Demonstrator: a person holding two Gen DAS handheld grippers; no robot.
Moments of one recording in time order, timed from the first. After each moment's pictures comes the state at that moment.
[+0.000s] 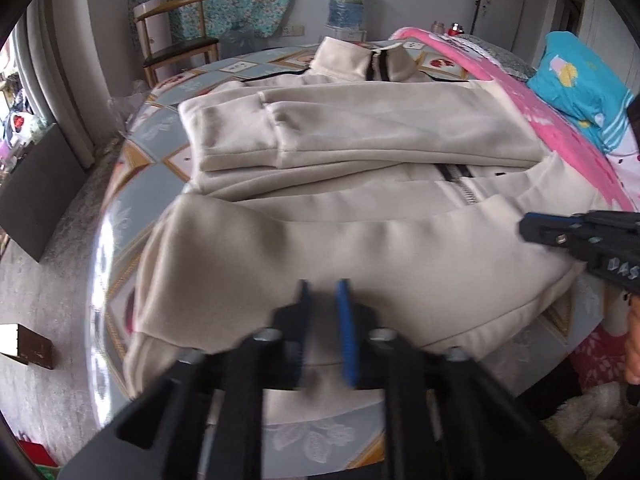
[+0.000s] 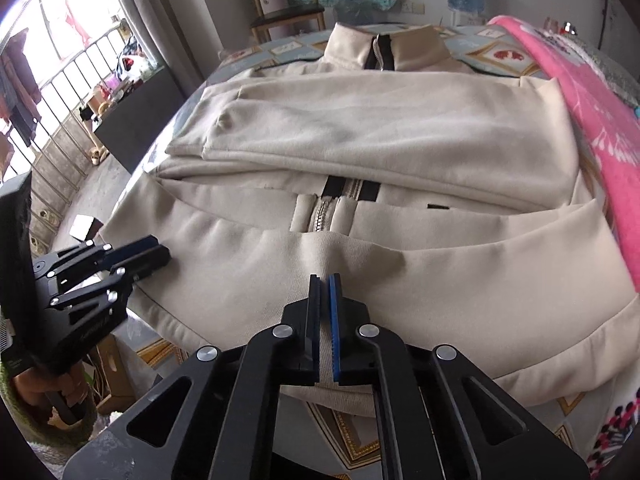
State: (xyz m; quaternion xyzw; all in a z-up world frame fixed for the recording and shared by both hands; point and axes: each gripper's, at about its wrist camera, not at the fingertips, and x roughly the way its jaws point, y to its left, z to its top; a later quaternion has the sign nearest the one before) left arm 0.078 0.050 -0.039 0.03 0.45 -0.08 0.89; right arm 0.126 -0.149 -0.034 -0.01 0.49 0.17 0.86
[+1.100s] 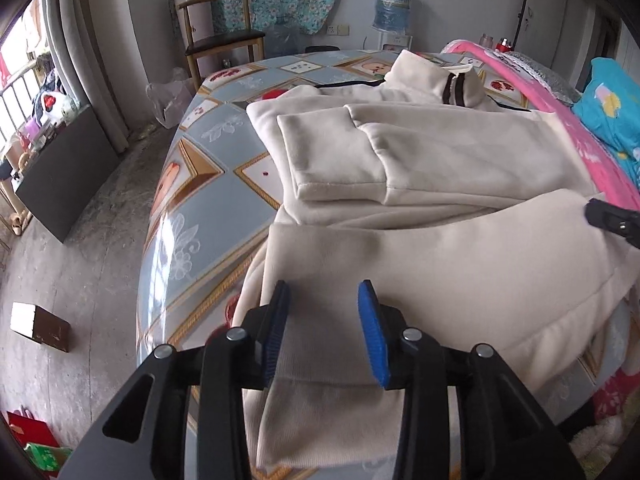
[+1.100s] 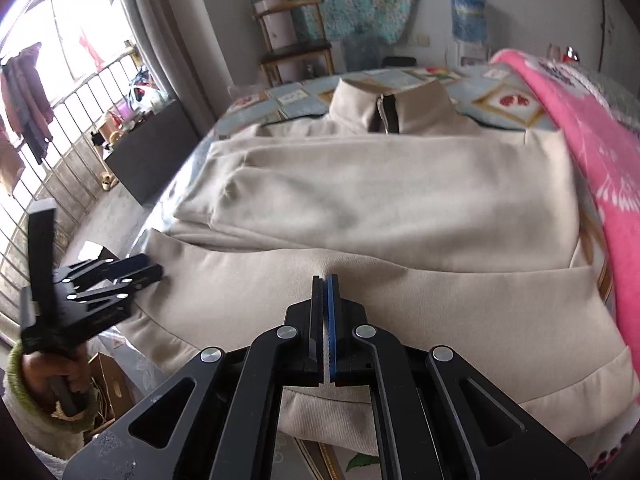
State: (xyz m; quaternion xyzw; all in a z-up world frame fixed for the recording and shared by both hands) left arm 0.115 0.097 -0.033 0.02 0.45 -0.02 0.89; right arm 0.159 -0.149 -0.006 0.00 0.44 0.19 0.88
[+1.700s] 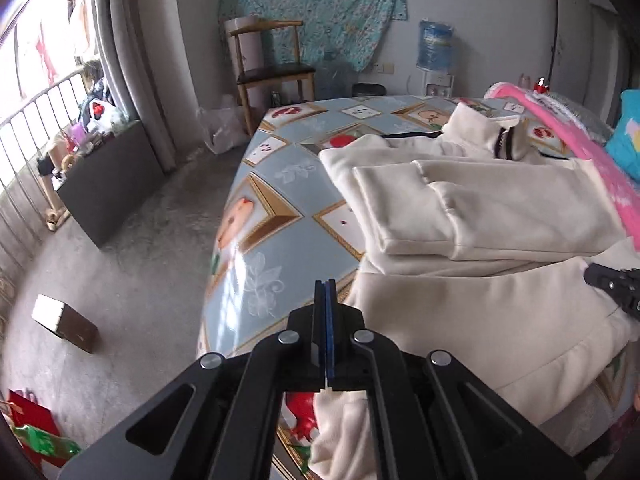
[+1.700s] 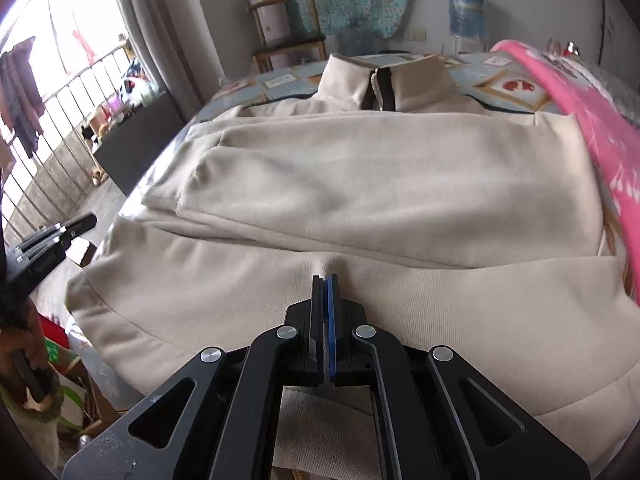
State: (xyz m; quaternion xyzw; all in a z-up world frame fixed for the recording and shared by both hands) left arm 0.107 0.132 -0.005 0.01 0.39 0.05 0.92; right arm 0.173 -0.147 -0.037 0.00 0.43 0.18 0.88
